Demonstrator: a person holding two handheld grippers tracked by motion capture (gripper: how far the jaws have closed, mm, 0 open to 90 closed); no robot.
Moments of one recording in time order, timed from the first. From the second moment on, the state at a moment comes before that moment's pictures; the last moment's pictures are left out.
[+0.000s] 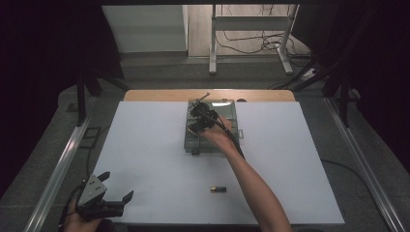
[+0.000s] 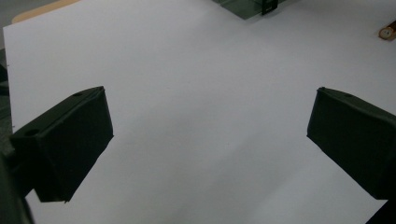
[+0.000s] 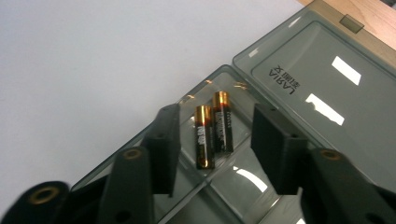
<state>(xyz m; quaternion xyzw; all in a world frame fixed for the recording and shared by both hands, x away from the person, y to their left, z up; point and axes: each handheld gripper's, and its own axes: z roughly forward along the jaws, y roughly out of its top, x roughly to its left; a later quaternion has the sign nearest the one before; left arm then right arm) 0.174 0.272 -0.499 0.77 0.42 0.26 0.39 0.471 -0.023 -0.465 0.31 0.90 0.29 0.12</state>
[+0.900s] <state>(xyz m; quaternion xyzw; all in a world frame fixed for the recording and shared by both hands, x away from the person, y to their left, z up) 0.175 0.271 -0.499 0.78 0.42 0.26 0.39 0.406 -0.079 -0.451 0.27 0.90 0.33 0.10</state>
